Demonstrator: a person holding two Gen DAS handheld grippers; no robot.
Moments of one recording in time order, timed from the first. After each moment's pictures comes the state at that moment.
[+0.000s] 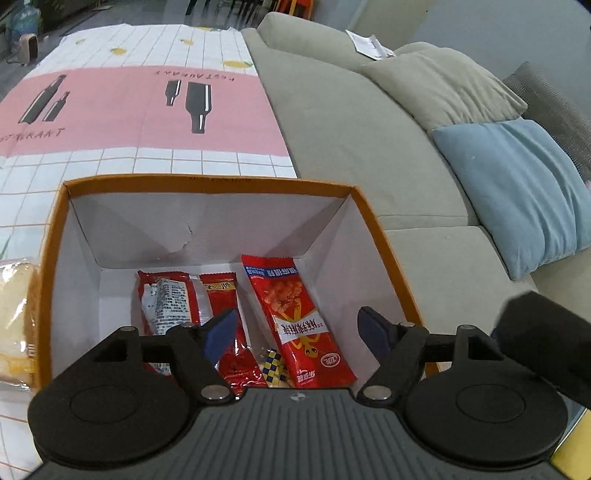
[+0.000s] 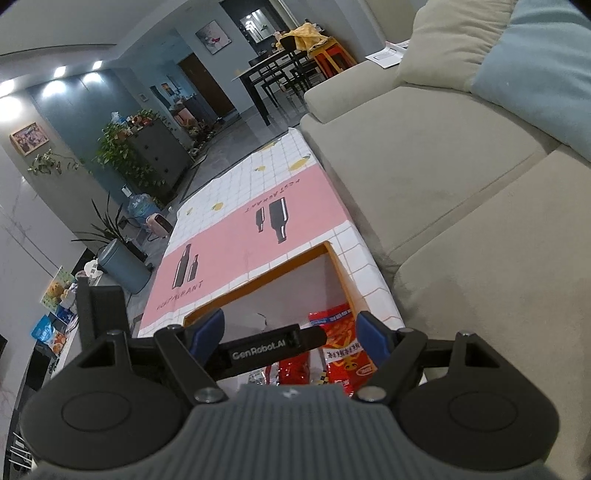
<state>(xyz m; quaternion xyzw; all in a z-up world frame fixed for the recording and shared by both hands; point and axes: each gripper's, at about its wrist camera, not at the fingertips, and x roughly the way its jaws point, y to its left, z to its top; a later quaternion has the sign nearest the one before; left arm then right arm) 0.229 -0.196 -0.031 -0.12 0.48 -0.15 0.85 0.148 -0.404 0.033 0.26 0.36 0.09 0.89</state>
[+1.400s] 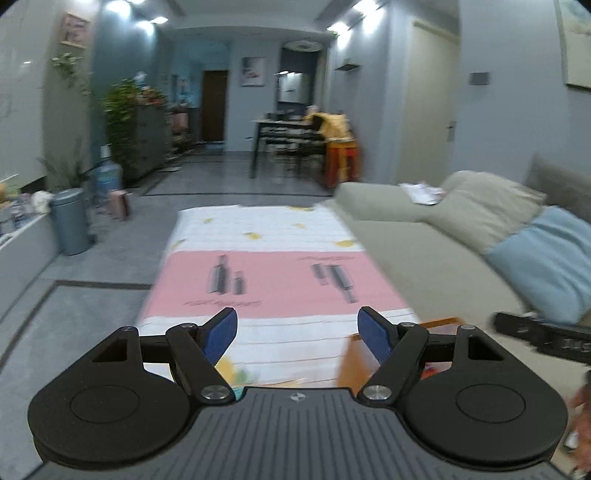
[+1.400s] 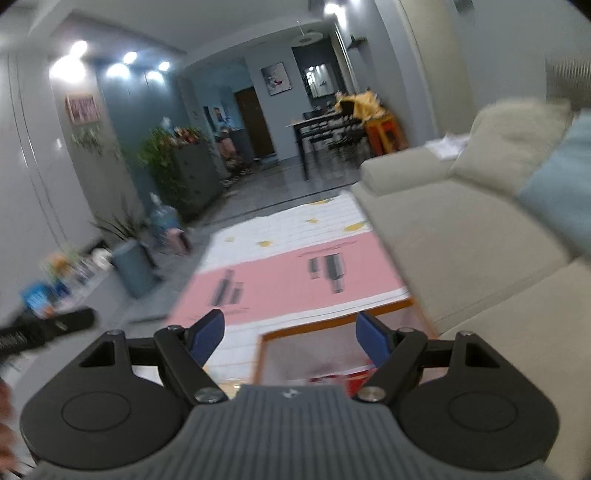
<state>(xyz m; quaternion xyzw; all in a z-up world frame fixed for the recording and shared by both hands) 0.103 -0.023 0.103 -0.02 0.25 -0.02 0.97 0.097 -0.292 0.087 0.12 0.25 0.10 0.96</state>
